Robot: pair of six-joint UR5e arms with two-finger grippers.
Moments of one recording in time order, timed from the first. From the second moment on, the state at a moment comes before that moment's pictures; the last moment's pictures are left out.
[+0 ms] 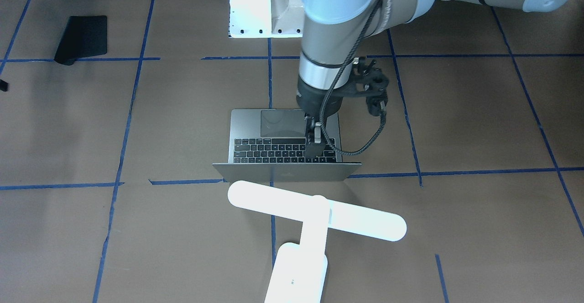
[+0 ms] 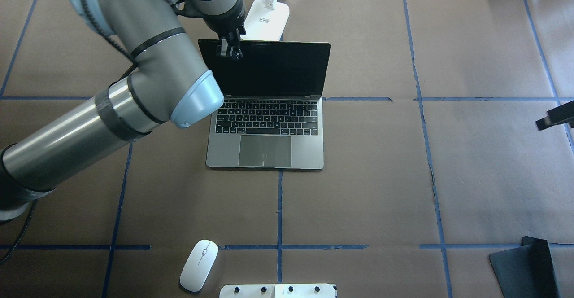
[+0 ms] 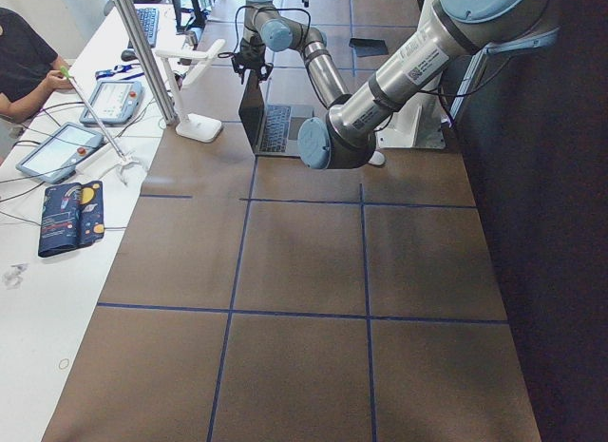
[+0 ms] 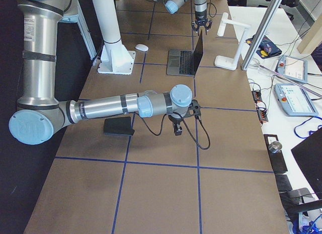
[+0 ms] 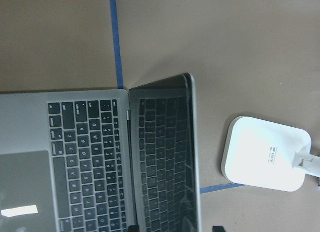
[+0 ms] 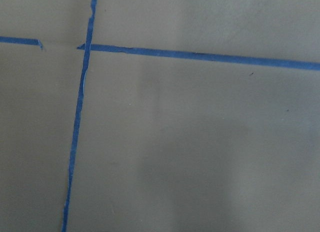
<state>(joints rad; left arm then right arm) -0.80 -2.47 -1.62 -1.45 -1.95 -2.47 1.18 -1.74 1.92 -1.22 2.42 0.57</state>
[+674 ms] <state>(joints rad) -0.79 -2.36 -1.76 -1.46 -1.96 -2.40 0.76 -2.06 1.98 -0.74 2.11 1.16</state>
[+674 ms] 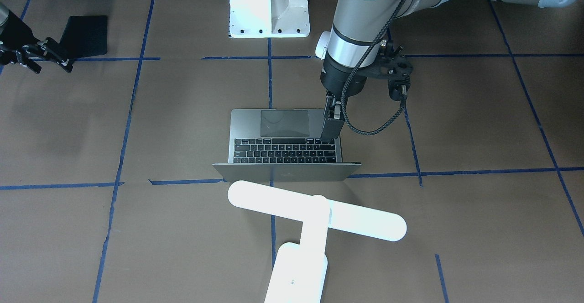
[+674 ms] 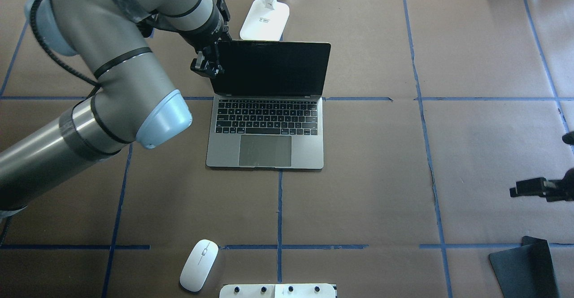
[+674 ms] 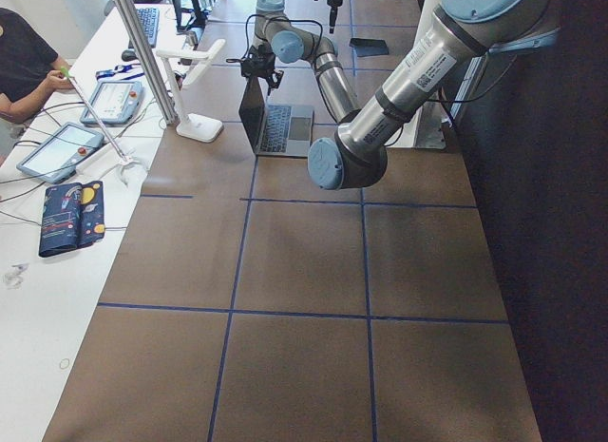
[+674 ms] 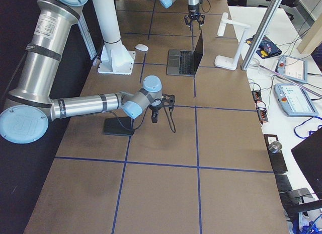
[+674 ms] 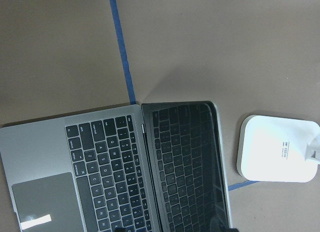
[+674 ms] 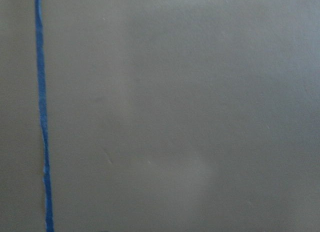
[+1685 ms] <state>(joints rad) -0.66 -2.22 -1.98 -1.45 -1.95 -2.36 0.55 -2.17 1.79 -0.40 2.05 1.39</state>
